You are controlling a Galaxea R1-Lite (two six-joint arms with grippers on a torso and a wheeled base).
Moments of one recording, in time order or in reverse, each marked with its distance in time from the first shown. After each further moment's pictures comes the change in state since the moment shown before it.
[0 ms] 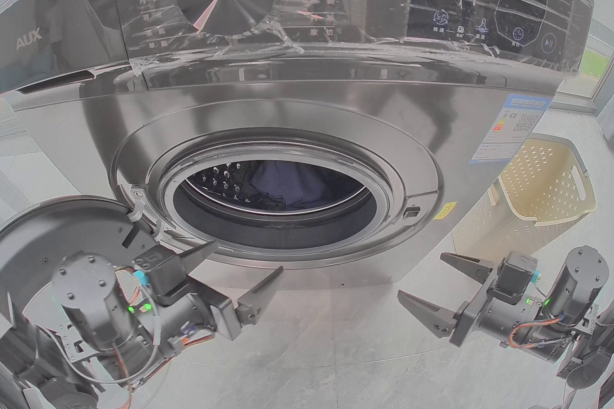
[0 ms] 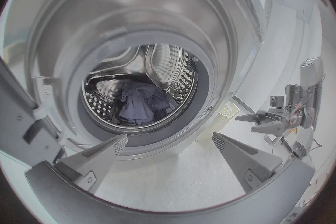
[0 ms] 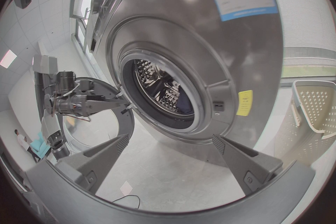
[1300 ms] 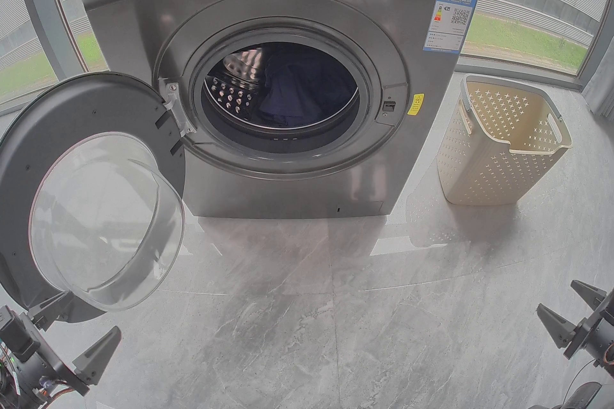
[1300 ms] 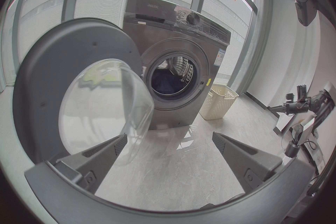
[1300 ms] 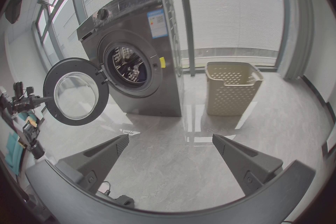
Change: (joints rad) left arm 0.249 -1.023 0.194 0.825 -0.053 0.053; right arm -0.417 -0.996 0.061 1.047 -0.068 -0.038
